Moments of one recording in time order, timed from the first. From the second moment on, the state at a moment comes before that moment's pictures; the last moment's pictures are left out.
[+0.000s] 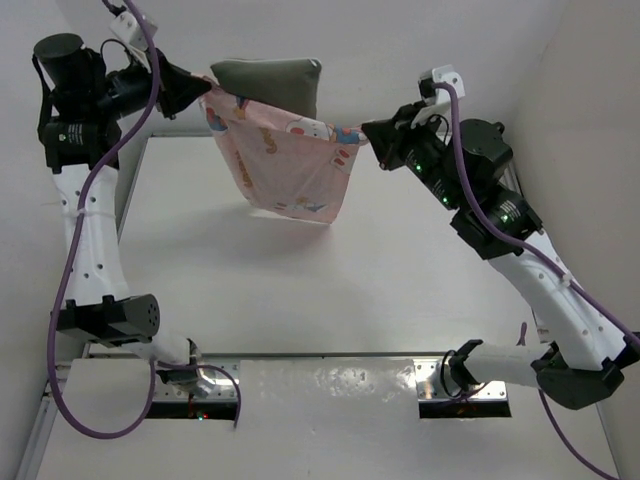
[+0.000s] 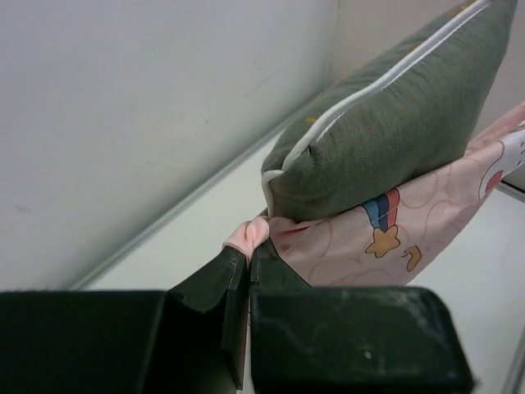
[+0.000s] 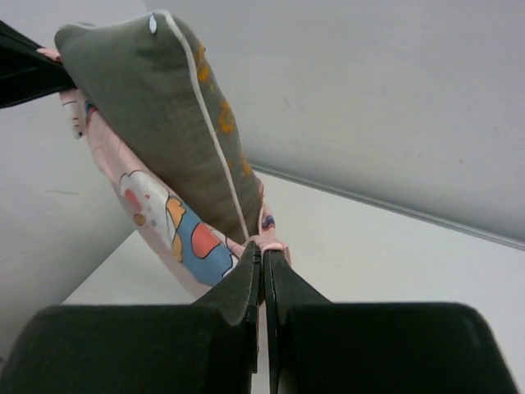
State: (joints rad) left arm 0.16 1.56 2.13 -0.63 0.97 0.14; right arm 0.66 1.24 1.58 -0.27 0.11 0.17
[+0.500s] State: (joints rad) left arm 0.25 1.48 1.87 -0.35 1.07 -0.16; right arm 0.65 1.24 1.54 -0.28 0.15 0.11
